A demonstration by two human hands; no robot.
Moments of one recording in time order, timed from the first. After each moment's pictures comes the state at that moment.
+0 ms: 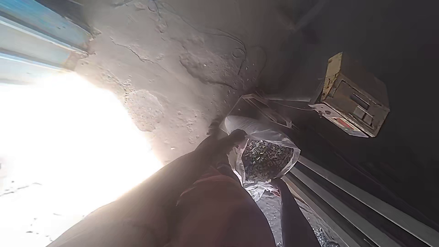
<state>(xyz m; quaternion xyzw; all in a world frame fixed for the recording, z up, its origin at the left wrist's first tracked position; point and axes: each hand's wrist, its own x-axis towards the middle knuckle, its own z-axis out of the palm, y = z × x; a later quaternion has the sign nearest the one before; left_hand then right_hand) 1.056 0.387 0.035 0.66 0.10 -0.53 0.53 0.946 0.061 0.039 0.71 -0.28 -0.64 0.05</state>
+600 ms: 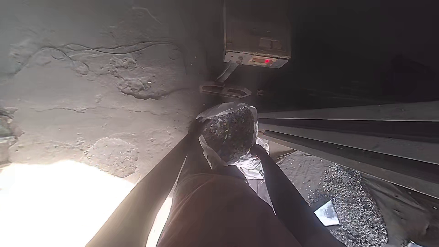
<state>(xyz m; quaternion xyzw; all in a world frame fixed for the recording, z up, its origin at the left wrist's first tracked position) 1.032 0.335 0.015 0.74 0.16 -0.38 0.53 0.928 0.038 0.046 0.72 -0.35 -0.59 -0.11</state>
